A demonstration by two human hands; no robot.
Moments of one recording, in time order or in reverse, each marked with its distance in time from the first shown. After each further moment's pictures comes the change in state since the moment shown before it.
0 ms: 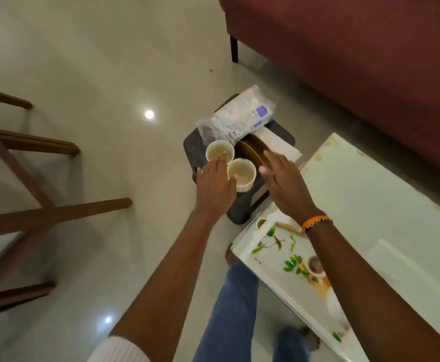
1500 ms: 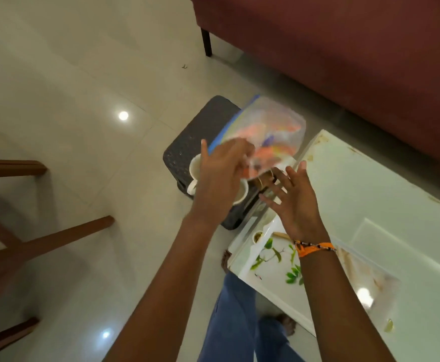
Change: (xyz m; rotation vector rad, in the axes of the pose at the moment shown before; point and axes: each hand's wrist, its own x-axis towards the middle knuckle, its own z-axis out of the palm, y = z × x) left_hand 0.050 0.033 -0.034 -0.419 0.131 0.377; right_hand 0.019 0.013 0.014 1.497 0.232 0.697
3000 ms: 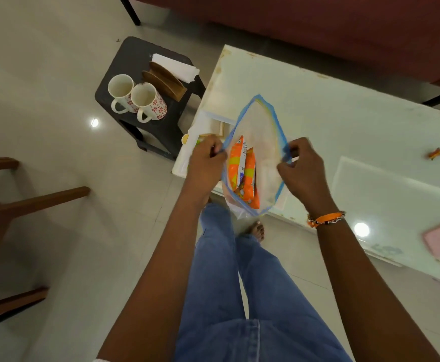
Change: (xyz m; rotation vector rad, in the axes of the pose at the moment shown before) left_hand -0.253 0.194 0.115 -0.336 -0.272 -0.524; right_hand -0.283 0.028 -0.251 -0.939 0.409 -0.413
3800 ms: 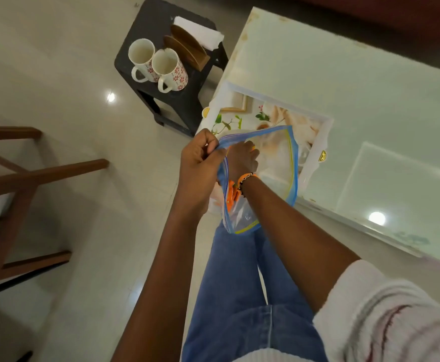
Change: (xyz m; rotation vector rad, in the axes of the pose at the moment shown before) left_hand -0.057 -0.020 -0.042 -0.138 0.183 0.065; right_hand -0.007 -0.020 0.167 -0.220 -0.357 0.237
